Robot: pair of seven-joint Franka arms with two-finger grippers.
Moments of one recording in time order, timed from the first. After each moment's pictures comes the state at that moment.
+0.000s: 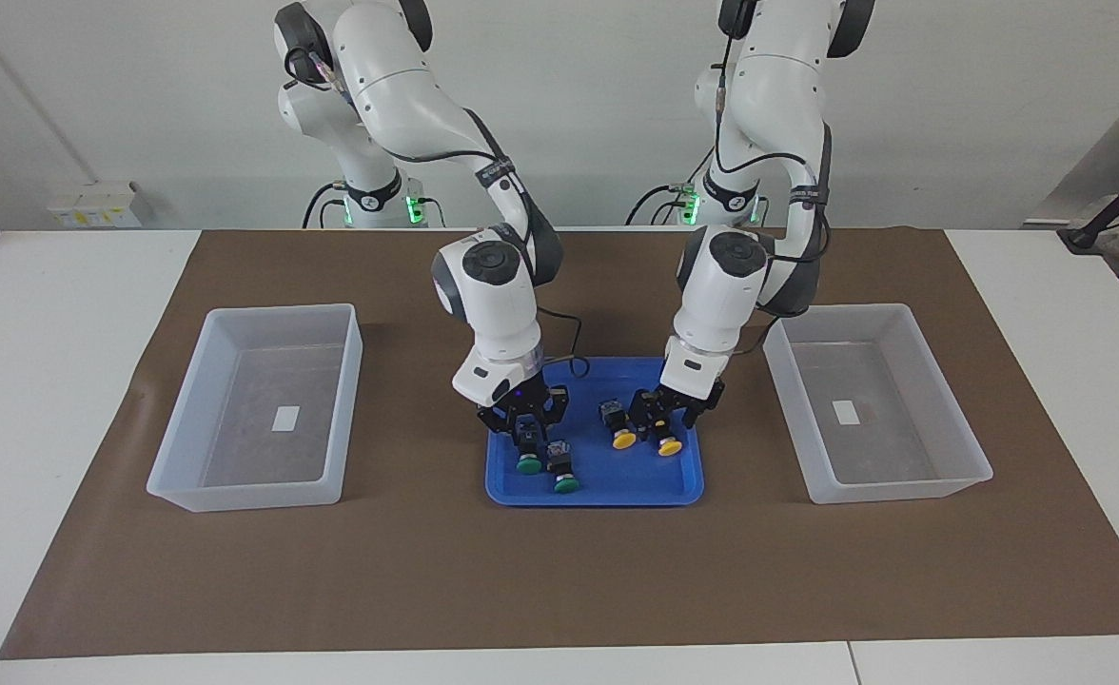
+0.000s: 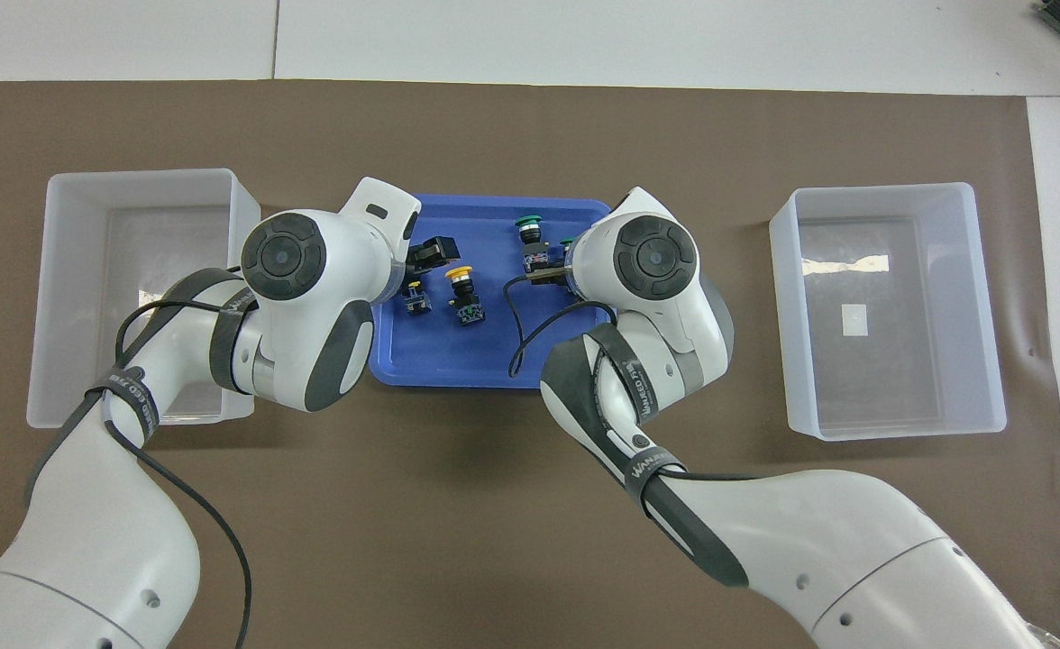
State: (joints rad) left arm -0.42 0.38 -0.01 -1.89 -0.08 2.51 -0.65; right arm 0.48 0.52 0.00 -1.70 0.00 2.46 0.42
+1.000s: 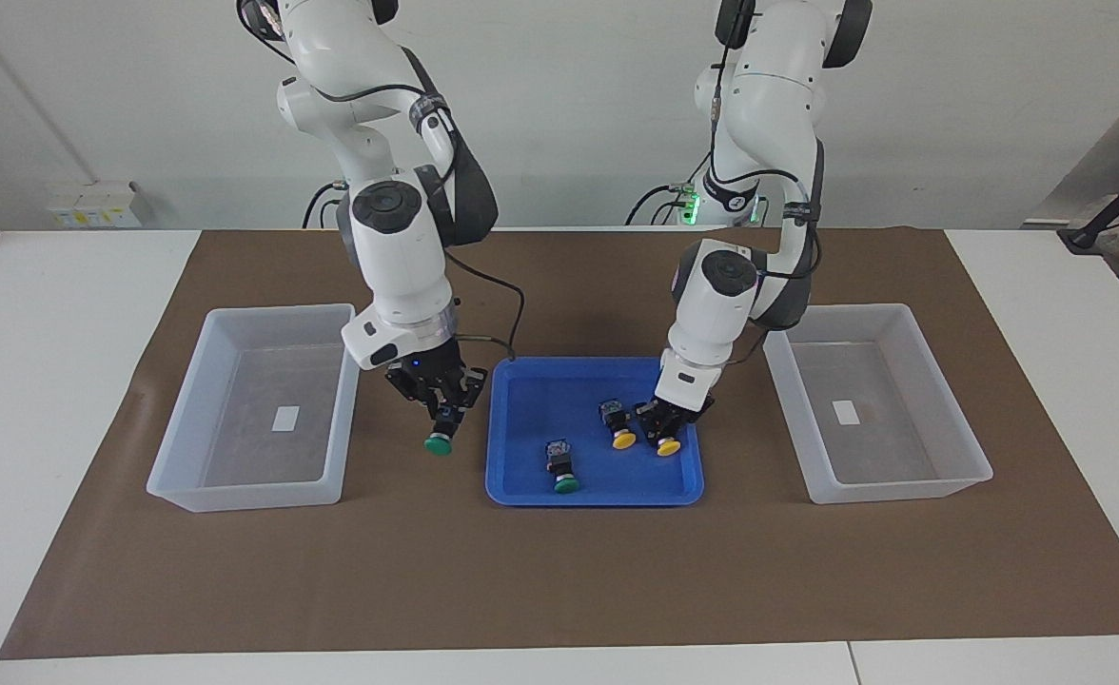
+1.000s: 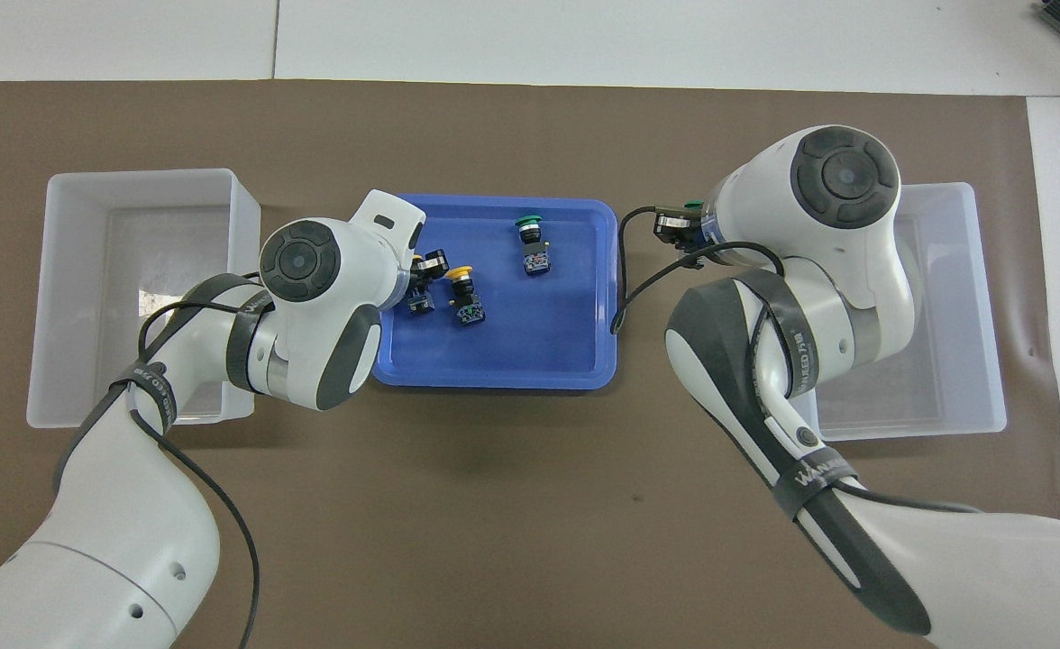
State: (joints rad) left arm -0.43 0.42 -0.02 -1.89 -0.07 2.53 -0.65; right arm 0.31 0.31 -0.03 -1.70 -0.11 2.16 0.55
